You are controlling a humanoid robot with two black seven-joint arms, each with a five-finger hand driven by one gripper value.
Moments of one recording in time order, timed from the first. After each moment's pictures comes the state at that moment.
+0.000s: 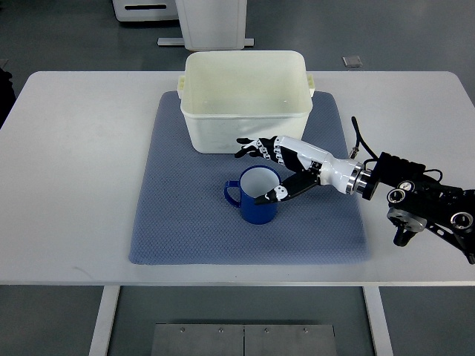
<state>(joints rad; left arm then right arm) -0.03 0.00 -0.59 -0.14 0.34 -0.04 -0.01 0.94 -0.36 0.13 1.05 -0.69 0.21 0.52</state>
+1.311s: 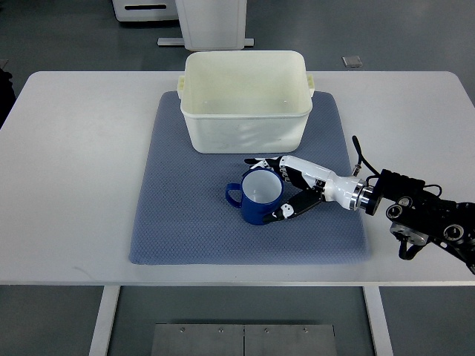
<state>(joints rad) -0.03 0.00 -0.59 -0.14 0.34 -0.04 -0.01 0.91 -0.33 0.03 0.95 -0.69 0.21 0.59</state>
